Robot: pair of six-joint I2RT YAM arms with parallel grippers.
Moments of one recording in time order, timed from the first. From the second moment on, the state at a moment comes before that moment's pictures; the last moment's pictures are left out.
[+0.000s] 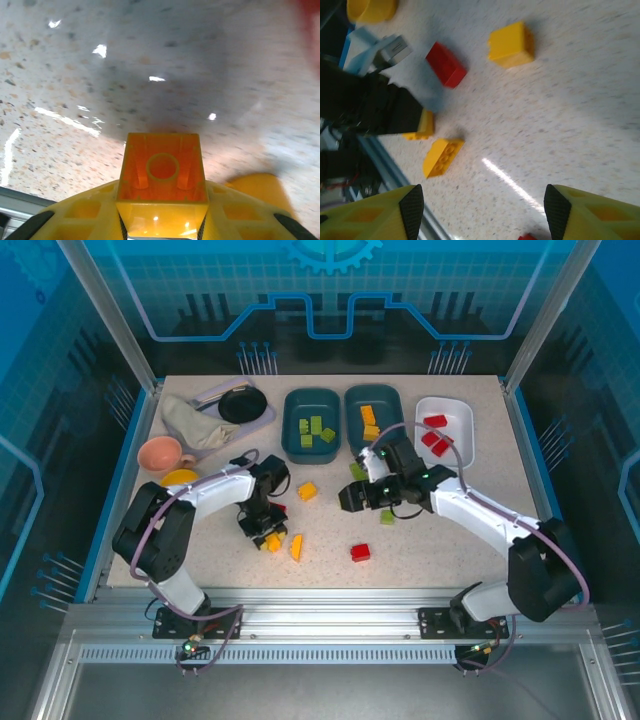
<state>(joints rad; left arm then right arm) -0.48 1.67 1.04 -1.03 0.23 -1.11 0.50 1.39 0.93 -0.46 -0.49 0.35</state>
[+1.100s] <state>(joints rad) -0.58 2.51 2.43 -0.88 0.21 -0.95 0.16 1.33 1.03 -0.43 -0.26 0.64</state>
